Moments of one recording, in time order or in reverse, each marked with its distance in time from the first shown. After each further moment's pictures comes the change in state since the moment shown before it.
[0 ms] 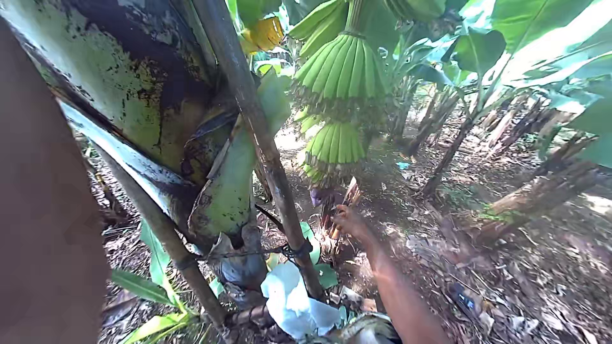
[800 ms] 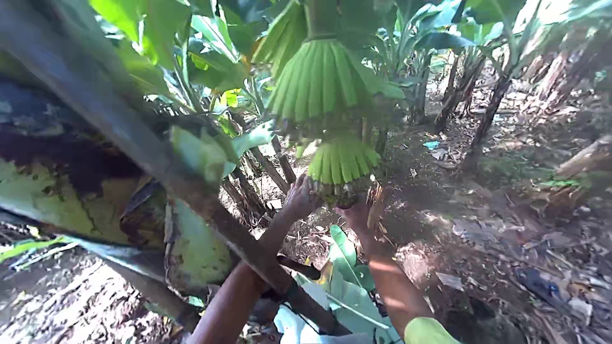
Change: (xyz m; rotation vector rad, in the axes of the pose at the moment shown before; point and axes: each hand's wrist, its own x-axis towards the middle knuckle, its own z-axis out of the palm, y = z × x) left_hand -0.090 0.116 0.361 0.000 -1.126 0.305; right_hand 0.118 0.025 0.005 -0.054 0.705 -0.189
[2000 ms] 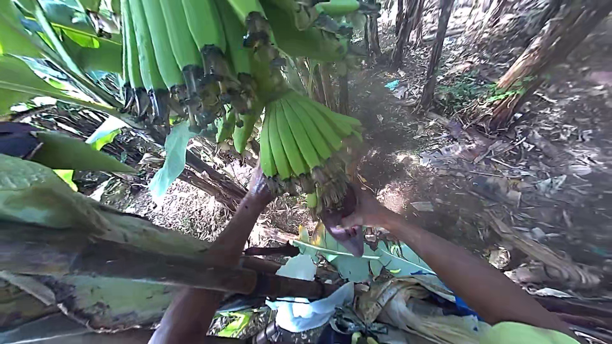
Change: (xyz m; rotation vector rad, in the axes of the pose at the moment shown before) left_hand -0.009 0.014 0.032 -0.018 0.044 0.220; right_hand -0.088 0.012 -0.179 0.380 -0.593 -0.059
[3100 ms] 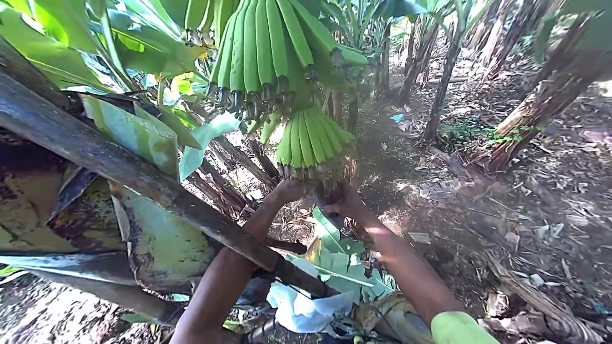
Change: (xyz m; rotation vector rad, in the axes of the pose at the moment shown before) left_hand 0.002 0.023 -0.011 0.086 -0.442 -0.013; right_hand 0.073 0.014 0.048 -0.323 0.219 0.007
